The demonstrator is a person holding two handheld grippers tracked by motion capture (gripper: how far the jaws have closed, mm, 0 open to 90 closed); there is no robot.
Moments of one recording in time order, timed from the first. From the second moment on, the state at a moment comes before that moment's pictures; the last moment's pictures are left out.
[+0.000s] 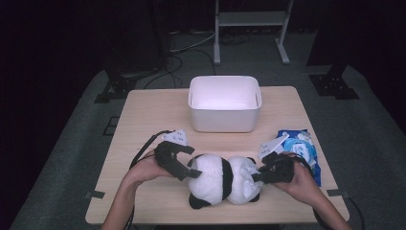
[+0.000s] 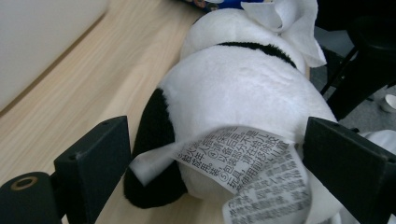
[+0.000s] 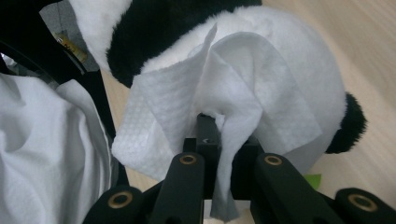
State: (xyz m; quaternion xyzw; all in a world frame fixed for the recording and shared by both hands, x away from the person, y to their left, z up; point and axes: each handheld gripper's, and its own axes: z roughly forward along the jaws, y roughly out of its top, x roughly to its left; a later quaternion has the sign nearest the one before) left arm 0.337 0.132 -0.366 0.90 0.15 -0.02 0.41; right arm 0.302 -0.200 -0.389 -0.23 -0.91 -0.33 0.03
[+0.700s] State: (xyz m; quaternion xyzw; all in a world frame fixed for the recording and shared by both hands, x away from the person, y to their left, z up) left arm 0.339 0.106 -0.358 0.92 0.14 -0.04 0.36; right arm 0.282 -0.188 -0.396 -0.21 -0.92 -0.34 0.04
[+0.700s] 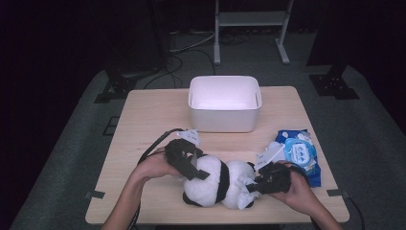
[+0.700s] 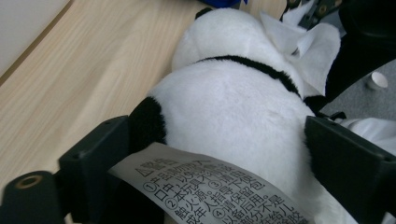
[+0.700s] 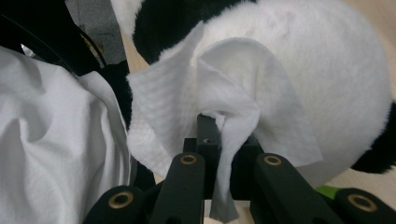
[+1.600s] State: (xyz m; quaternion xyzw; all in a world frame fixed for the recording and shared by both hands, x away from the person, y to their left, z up) left arm 0.330 0.110 -0.360 0.92 0.16 -0.03 0.36; right arm 0.318 -0.160 -0.373 -0.20 -0.91 -0.36 0.02
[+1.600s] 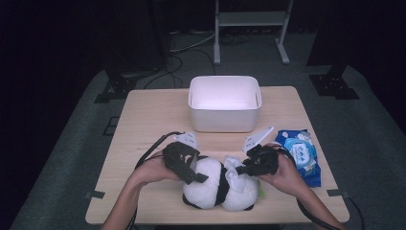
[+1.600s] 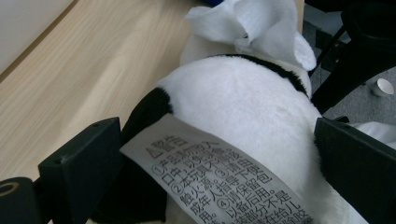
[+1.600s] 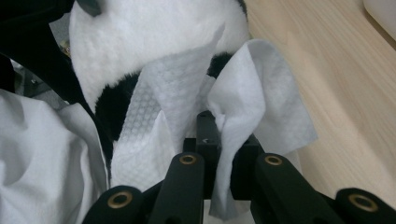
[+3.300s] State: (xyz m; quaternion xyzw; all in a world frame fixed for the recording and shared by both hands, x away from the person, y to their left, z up) left arm 0.358 0.087 -0.360 0.93 0.15 -0.12 0.32; right arm 0.303 -0.168 -0.362 -0.18 -0.91 -0.37 0.01
